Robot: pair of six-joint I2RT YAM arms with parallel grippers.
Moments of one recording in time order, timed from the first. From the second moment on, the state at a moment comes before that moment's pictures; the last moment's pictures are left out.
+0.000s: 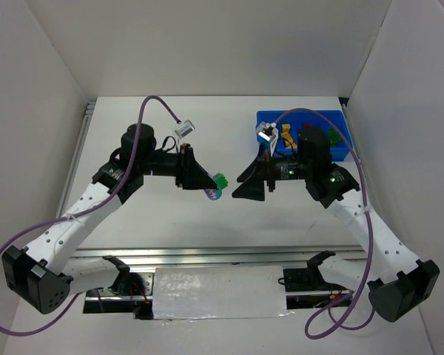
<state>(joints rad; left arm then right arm) -0.50 1.18 1.12 -0.27 0.92 -0.52 0.46 1.05 1.09 -0.39 -0.96 0.31</state>
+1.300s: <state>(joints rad) -0.53 1.11 1.11 -0.28 0.99 -0.42 0.15 1.23 1.00 -0.24 -0.58 0.56</state>
